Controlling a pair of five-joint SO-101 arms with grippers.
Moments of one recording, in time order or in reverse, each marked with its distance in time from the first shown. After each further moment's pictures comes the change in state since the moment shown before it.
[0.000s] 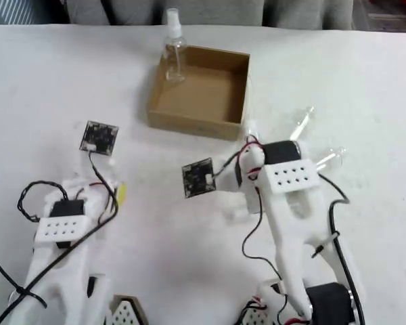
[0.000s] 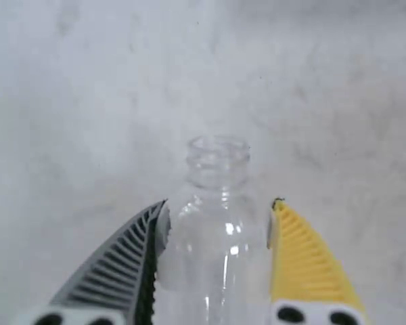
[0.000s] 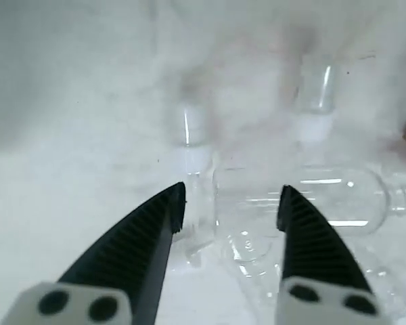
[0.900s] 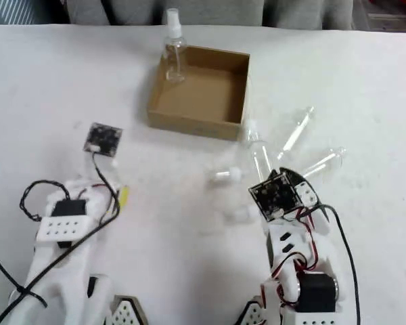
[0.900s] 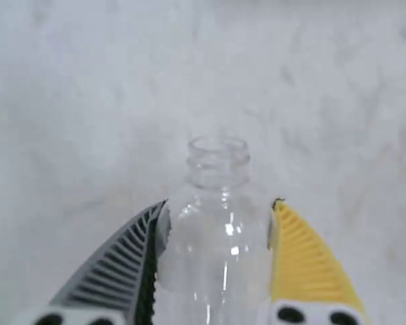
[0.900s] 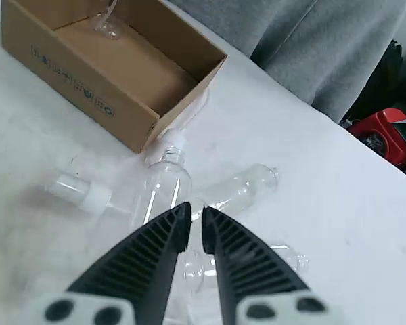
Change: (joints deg) left arm 1.0 0.3 -0.1 1.4 -0.2; right arm 11.5 -79.2 44.9 -23.5 -54.4
